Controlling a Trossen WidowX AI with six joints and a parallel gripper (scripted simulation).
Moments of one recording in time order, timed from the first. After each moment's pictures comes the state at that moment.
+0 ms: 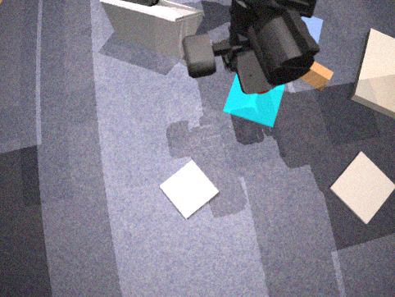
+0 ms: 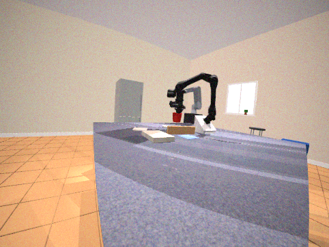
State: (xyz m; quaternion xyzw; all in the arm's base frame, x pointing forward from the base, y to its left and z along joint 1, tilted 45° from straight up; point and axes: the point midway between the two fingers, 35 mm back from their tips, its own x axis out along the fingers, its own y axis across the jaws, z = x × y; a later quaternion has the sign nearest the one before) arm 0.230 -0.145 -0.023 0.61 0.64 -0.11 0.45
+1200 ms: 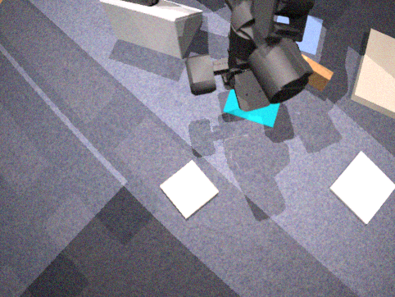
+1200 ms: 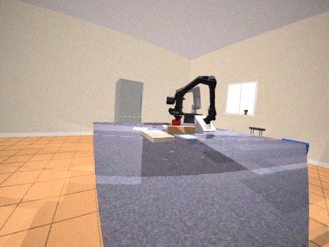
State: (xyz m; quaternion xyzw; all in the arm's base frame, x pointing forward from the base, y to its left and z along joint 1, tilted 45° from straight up) arm 0.239 -0.107 -0.064 0.61 0.64 -0.11 0.45
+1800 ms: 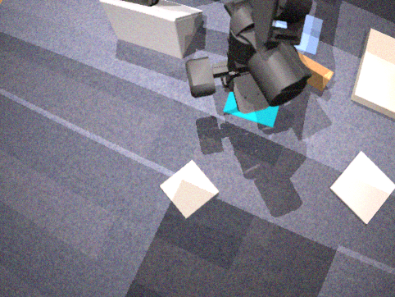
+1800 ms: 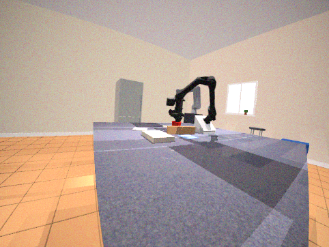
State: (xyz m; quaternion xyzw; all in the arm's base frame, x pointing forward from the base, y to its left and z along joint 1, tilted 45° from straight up) arm 0.240 -0.098 -0.072 0.61 0.64 -0.11 0.45
